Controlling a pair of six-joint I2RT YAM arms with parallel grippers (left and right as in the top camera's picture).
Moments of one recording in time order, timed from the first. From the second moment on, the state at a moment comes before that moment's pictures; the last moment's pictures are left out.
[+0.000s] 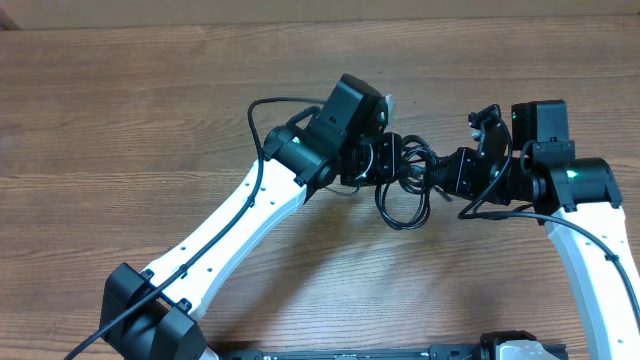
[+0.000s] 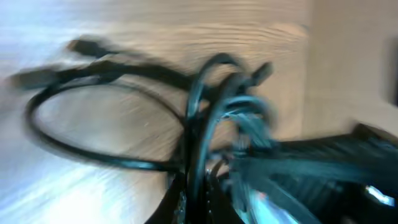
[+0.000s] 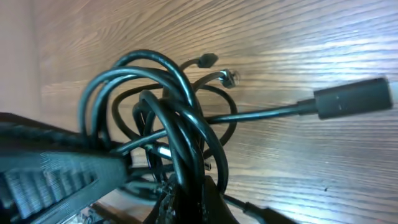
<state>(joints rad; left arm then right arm) -0.68 1.70 1.51 -0.71 0.47 -0.82 0.06 1.28 1.18 -1.00 -0.57 0.29</state>
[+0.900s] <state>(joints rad) -0.69 1.68 1.51 -0.90 0.16 -1.35 0.08 1.29 1.17 -0.97 -0.70 0.28</state>
